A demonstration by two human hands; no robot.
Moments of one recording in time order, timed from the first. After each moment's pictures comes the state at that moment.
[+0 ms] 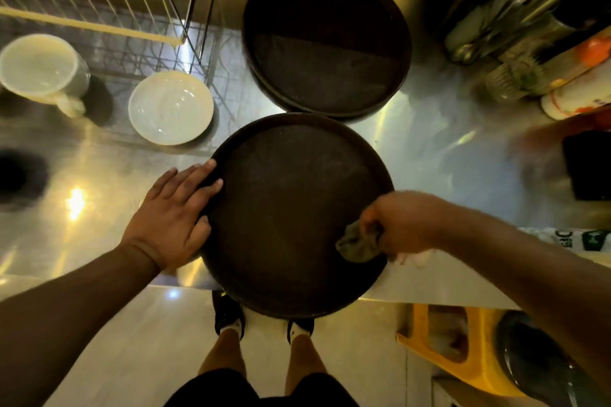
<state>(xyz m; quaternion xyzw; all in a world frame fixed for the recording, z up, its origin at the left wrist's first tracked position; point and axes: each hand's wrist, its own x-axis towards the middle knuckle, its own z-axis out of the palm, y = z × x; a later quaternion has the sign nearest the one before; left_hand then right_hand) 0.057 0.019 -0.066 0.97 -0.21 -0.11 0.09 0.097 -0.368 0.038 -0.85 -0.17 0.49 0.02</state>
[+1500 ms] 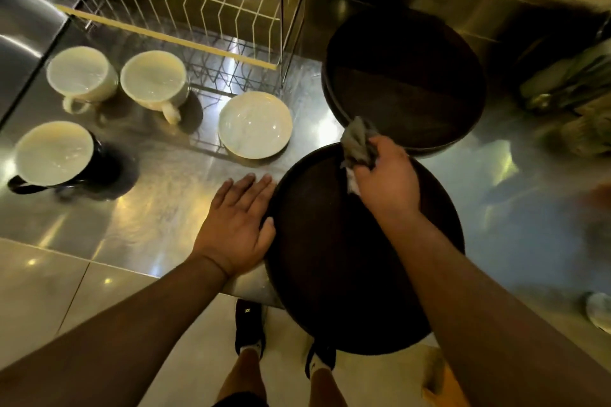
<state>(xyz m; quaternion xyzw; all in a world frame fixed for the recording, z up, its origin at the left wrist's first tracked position) 0.054 0.026 -0.077 0.99 -0.09 -0.06 0.11 0.155 -0.222 -0.018 -0.94 0.10 0.06 0.32</state>
